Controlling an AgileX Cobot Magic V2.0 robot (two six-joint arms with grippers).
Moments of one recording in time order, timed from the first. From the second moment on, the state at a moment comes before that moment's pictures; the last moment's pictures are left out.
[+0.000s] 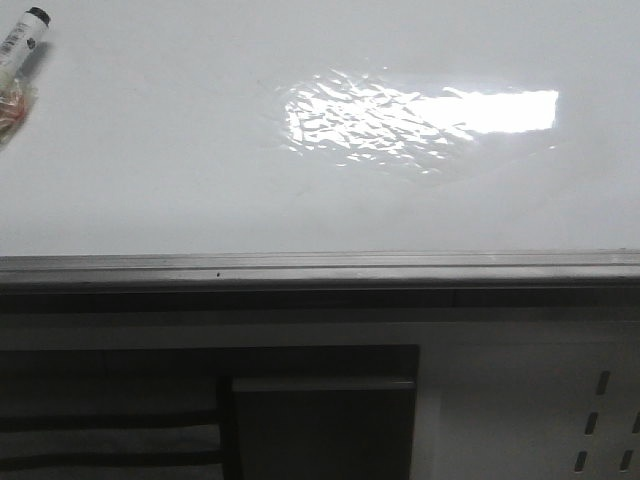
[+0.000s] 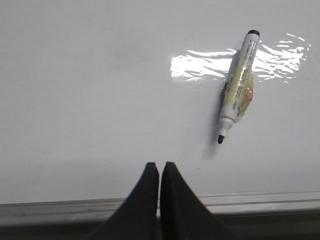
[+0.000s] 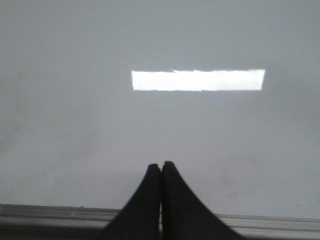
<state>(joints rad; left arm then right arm) -0.06 -0.01 0.00 -0.09 0.10 0.06 0.00 -0.01 0.01 -0.05 0.01 0.00</state>
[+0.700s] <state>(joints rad) -0.06 -0.01 0.00 -0.10 0.06 0.06 0.00 -0.01 0.01 -0.04 0.04 0.00</state>
